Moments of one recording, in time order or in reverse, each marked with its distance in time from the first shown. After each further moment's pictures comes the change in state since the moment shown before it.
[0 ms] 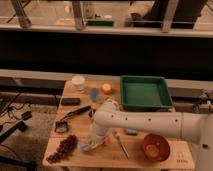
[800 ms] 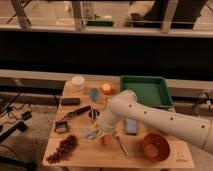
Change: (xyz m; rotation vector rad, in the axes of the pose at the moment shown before) arm 0.027 -0.009 -0.073 0.147 -0.050 0.067
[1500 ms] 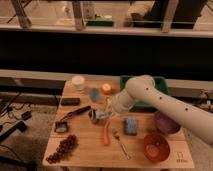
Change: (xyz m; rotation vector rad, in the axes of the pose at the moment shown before) arm 0.082 -0.044 -0.081 0.110 0.072 0.064
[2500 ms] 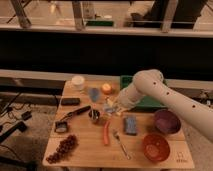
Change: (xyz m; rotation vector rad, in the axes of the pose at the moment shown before) arm 0.020 -0.003 -0.020 0.012 0.033 0.018
